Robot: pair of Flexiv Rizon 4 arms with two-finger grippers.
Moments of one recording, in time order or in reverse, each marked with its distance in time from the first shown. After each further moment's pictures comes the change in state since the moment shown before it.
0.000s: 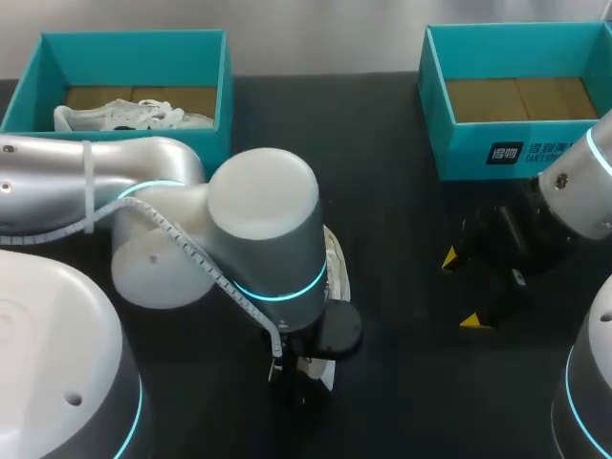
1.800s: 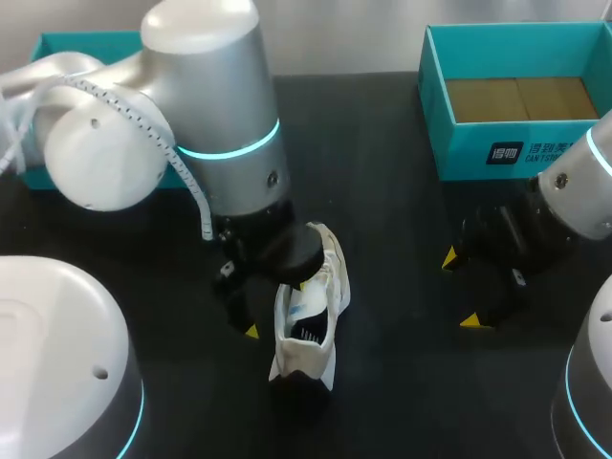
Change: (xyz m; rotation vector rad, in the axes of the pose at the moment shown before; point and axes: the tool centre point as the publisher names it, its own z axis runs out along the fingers) left arm -0.031 0.030 -0.114 0.109 0.145 0.403; right arm 0.000 0.000 0.000 0.000 0.000 0.000
